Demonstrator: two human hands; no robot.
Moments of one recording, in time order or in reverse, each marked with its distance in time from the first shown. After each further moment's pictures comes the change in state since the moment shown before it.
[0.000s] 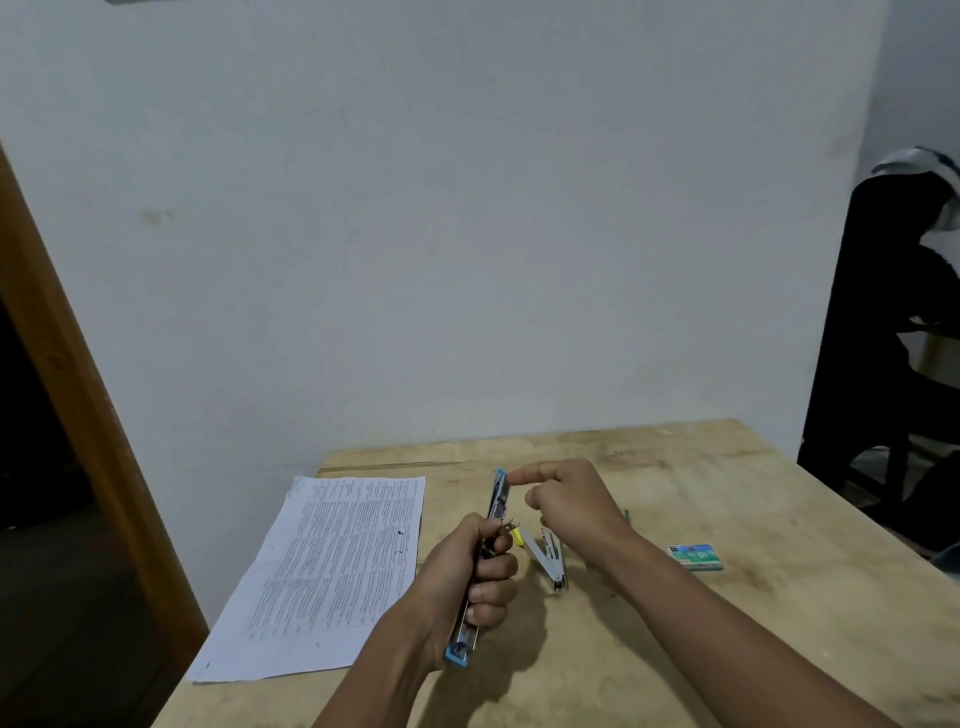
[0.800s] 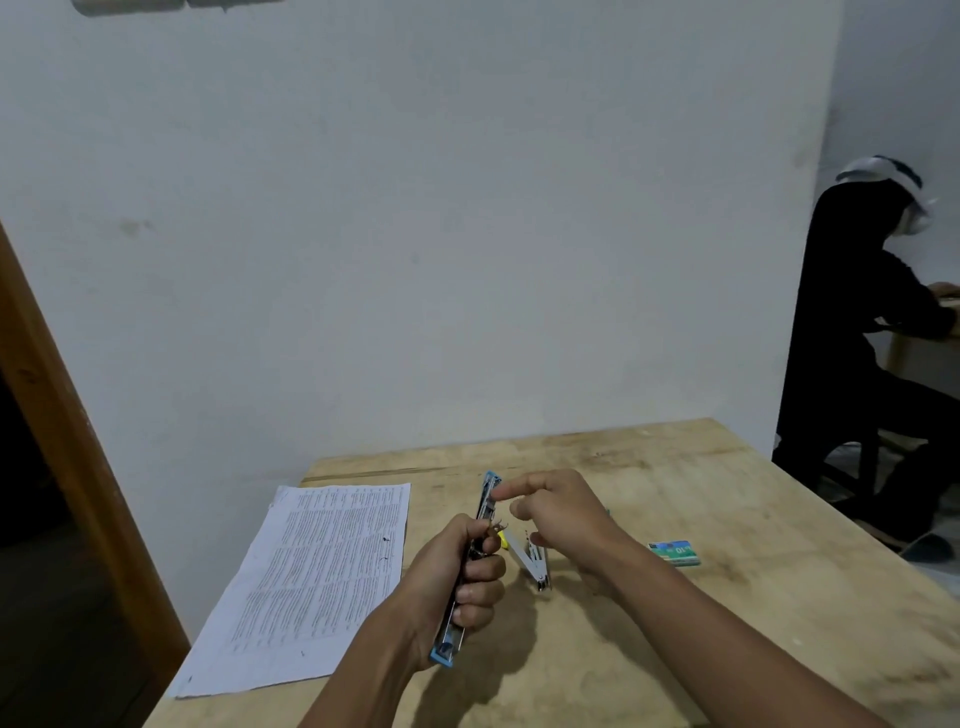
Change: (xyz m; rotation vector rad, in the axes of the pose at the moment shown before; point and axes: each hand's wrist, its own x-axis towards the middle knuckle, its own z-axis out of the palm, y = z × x) left_hand -0.006 0.003 0.009 0.051 0.021 -0.022; right_hand -0.019 -0.005 -0.011 0.062 -0.043 0.083
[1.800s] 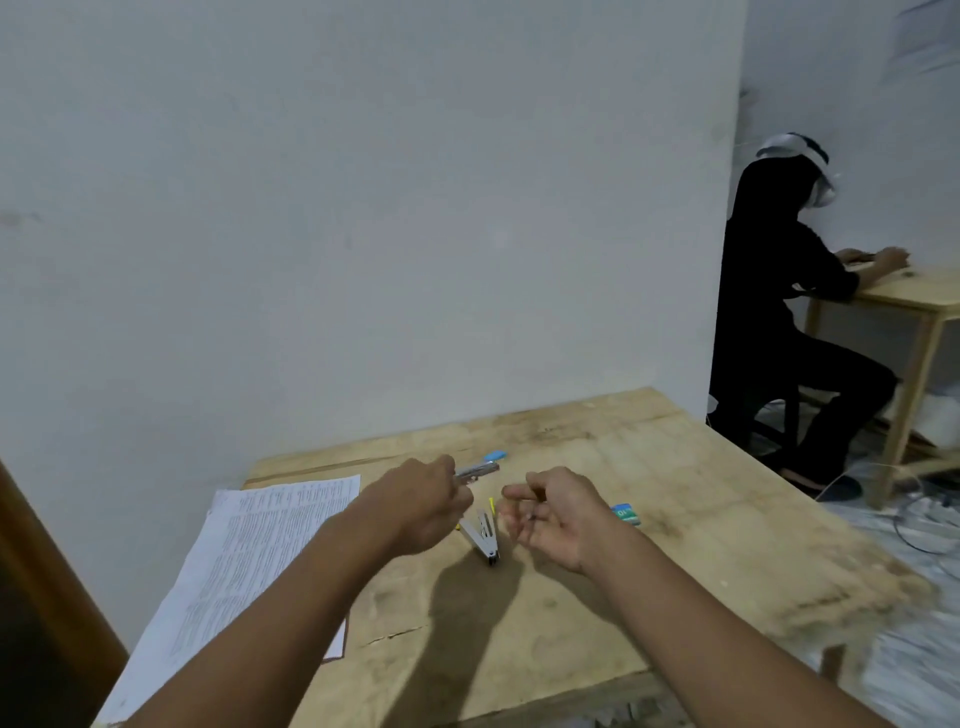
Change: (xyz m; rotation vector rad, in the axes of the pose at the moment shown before) left_hand 0.008 0.054 0.038 1.889 0.283 0.391; right_hand 0.006 0.026 -0.030 0.747 0.100 0.395
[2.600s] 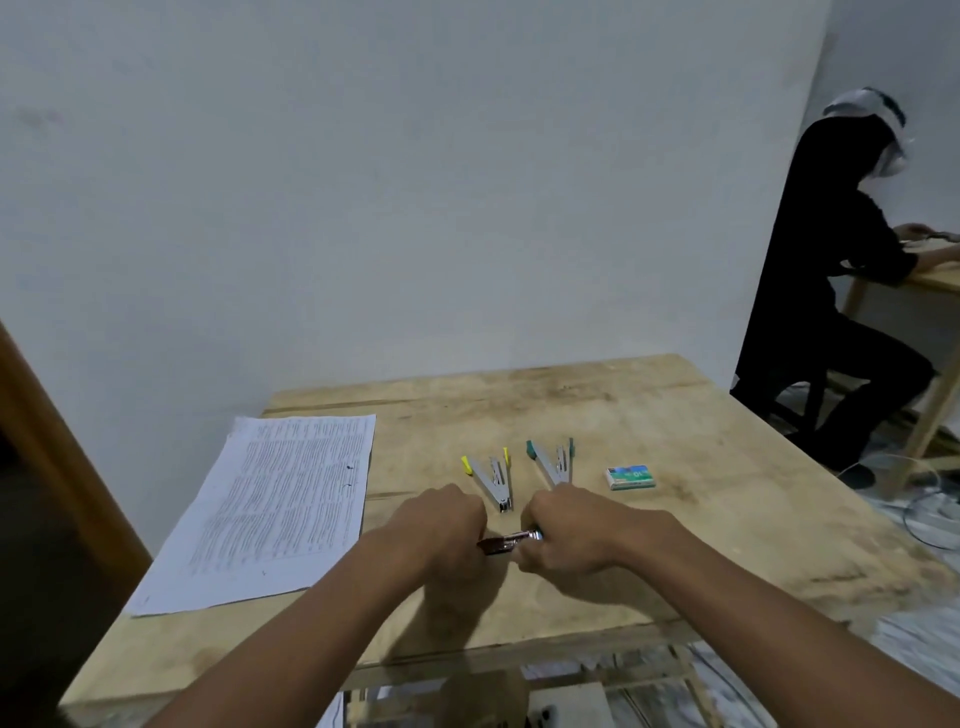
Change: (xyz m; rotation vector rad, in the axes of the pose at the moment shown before) left_hand -0.022 0.003 0.079 0.116 -0.216 0.045; right_hand -0.007 0.031 -0.033 -1.864 -0.336 -0.460
